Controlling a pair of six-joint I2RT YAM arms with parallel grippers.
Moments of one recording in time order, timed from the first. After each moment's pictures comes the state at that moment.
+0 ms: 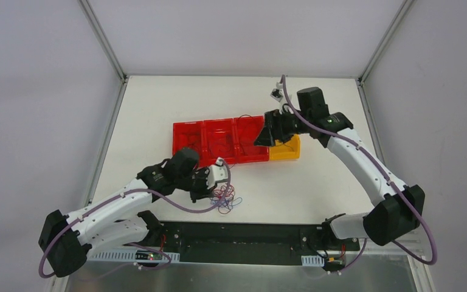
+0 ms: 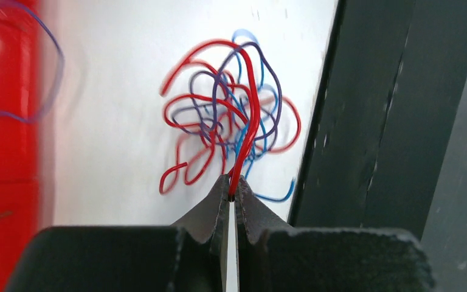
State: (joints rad) left arm -0.79 0.90 0.58 -0.57 0.43 0.41; right arm 0.49 1.38 1.29 -0.61 -0.63 0.17
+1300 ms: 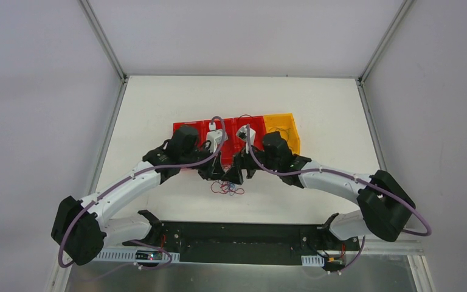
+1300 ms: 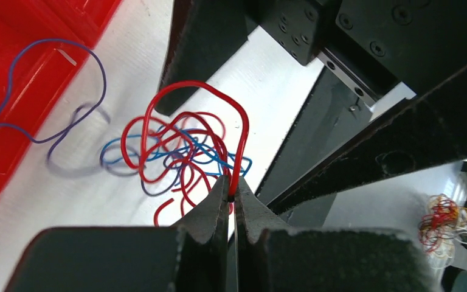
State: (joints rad) left arm -0.64 1.12 0.76 -0.34 0.60 -0.22; right arm 0.85 1.41 0.74 0.23 -0.52 0.38
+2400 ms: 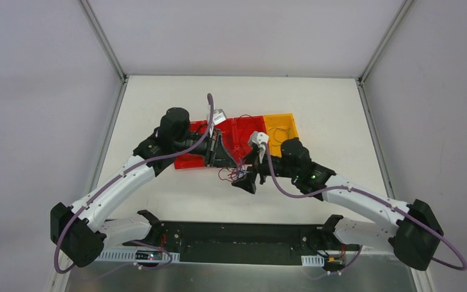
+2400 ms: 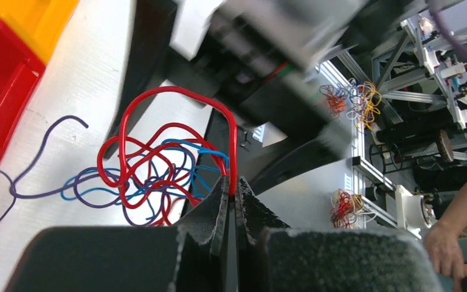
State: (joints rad) left arm -0.60 1.09 0.93 -0.23 0.90 -0.42; right arm 0.87 1.03 0.66 0.11 -0.49 0.08
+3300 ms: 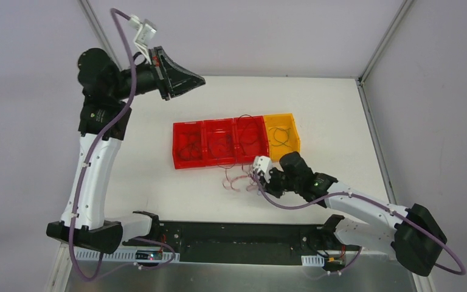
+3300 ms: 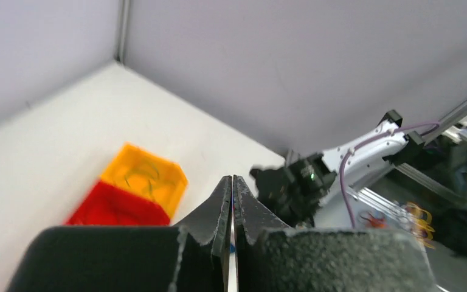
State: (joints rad) left arm -0.21 1.22 1.59 -0.25 1.03 -0.57; right arm 0.85 1.01 0.52 -0.08 -0.34 -0.26
